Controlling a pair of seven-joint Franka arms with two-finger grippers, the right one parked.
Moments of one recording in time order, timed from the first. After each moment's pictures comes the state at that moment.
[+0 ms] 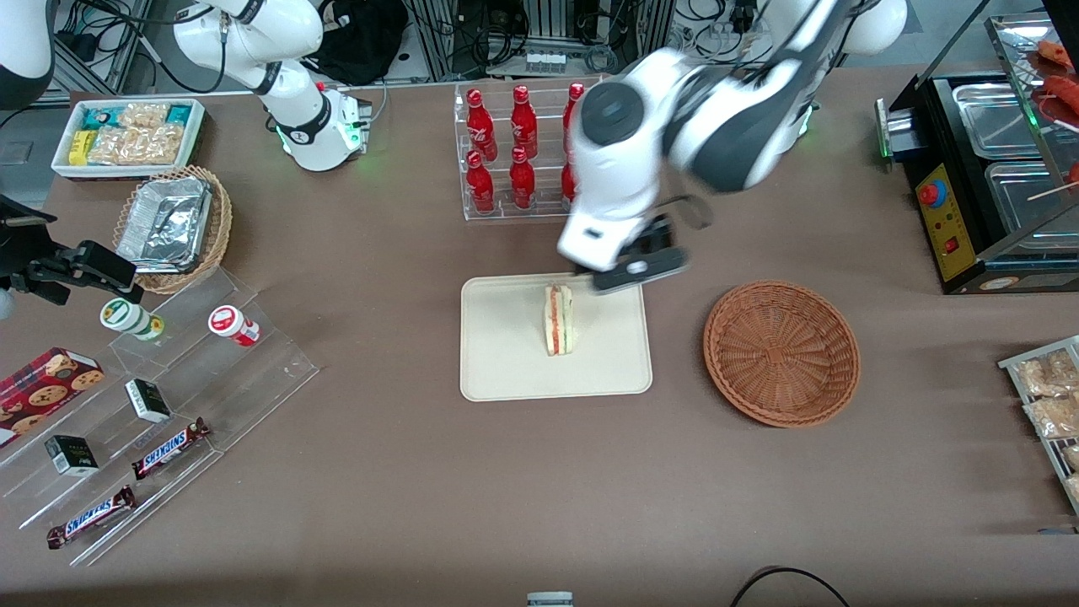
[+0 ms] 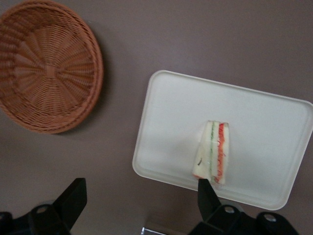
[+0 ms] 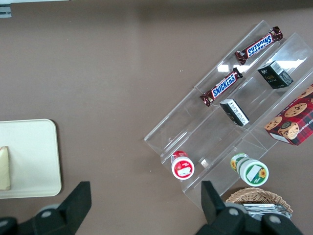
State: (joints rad) arm -0.53 0.24 -0.16 -1.54 0.14 1.70 -0.99
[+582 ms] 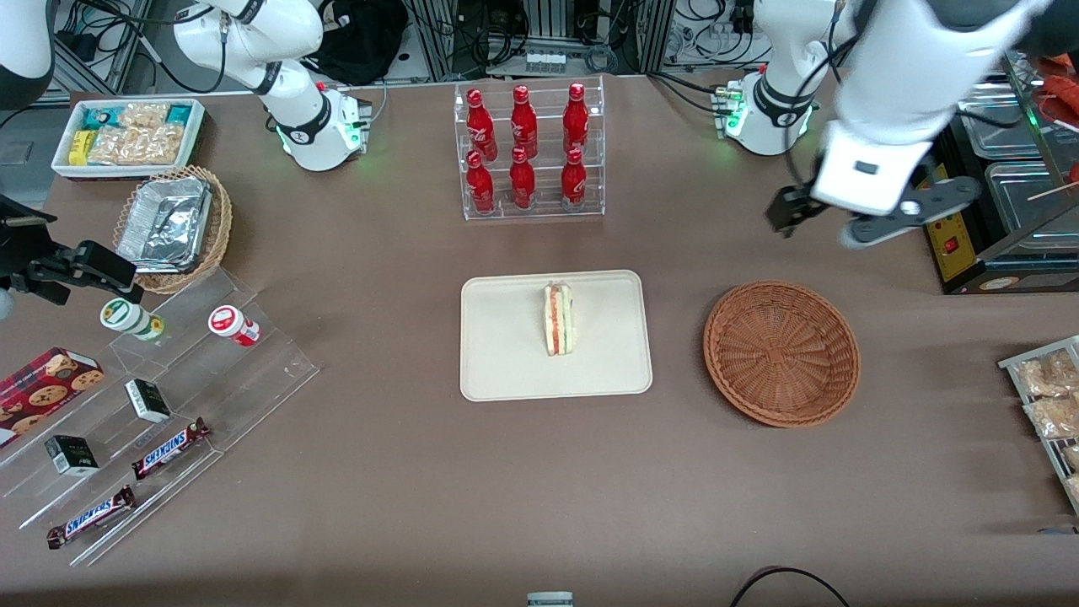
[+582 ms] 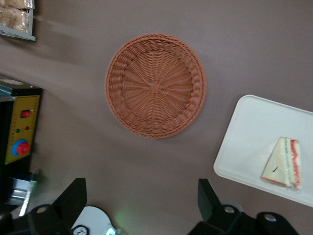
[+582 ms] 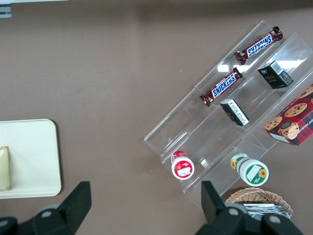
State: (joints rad) arm -0.19 0.00 -0.15 -1.55 0.11 1.43 -0.64
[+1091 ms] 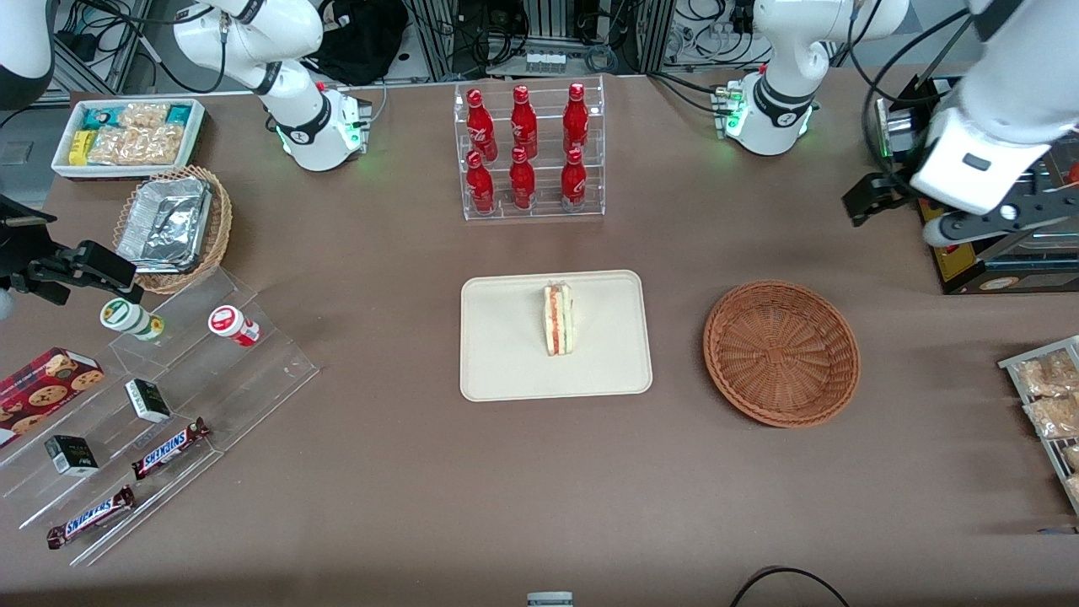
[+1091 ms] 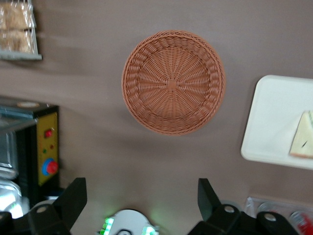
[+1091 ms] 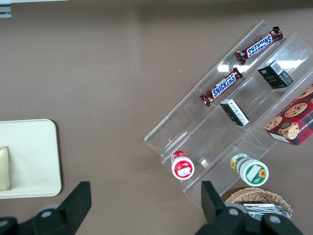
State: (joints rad) arm -0.11 -0.02 -0.07 -1.54 0.09 1.40 -0.28
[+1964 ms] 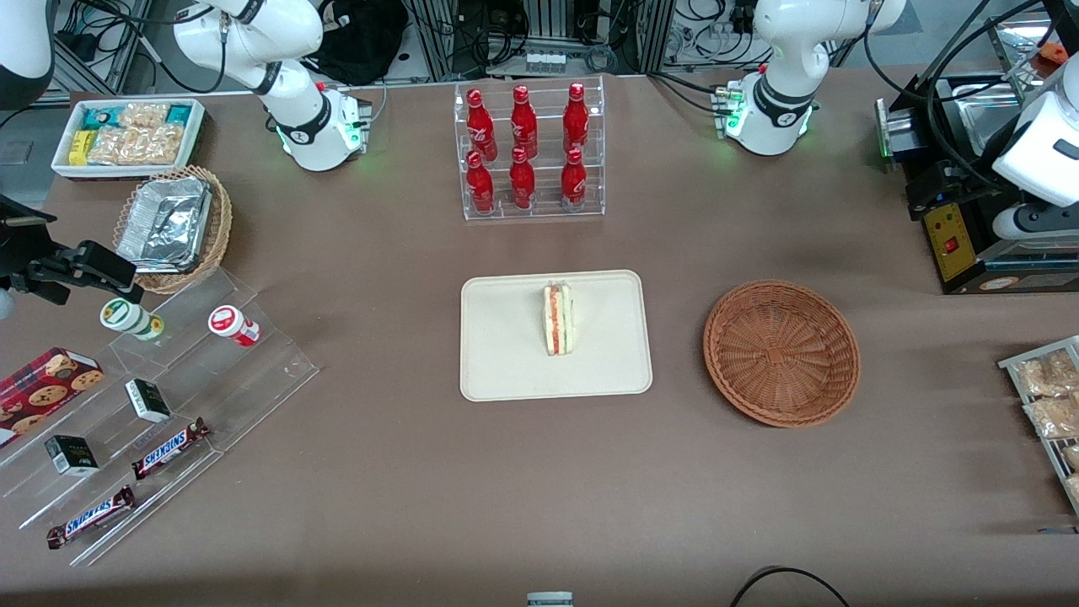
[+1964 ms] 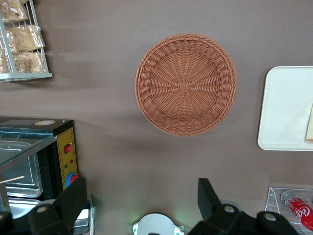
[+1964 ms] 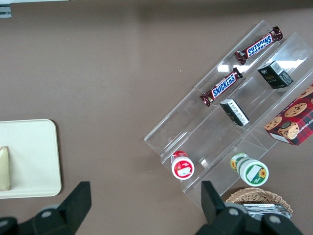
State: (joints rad) arm 0.10 -0.03 -0.18 -1.51 0.08 1.38 -0.11
